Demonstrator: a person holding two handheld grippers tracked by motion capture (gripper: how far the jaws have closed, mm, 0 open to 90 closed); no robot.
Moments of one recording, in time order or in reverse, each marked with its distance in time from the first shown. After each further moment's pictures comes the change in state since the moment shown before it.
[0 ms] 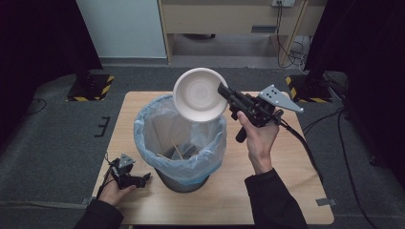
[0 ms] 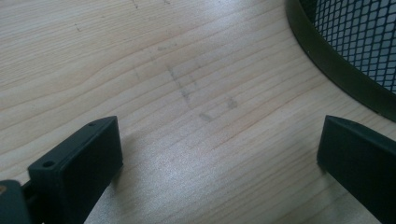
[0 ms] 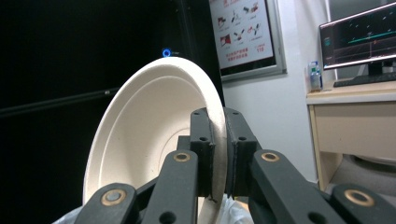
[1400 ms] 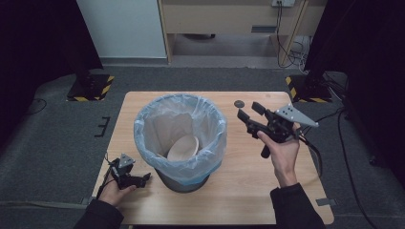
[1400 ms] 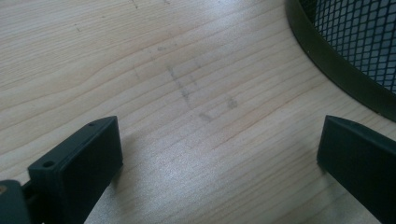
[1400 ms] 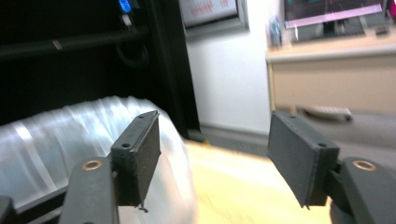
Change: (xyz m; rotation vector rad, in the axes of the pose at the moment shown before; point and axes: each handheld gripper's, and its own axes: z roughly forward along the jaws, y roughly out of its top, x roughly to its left) left arm 0.000 0.000 0.000 0.000 0.000 0.000; right arm -0.058 -0.048 -0.057 0.201 -0.157 -0.026
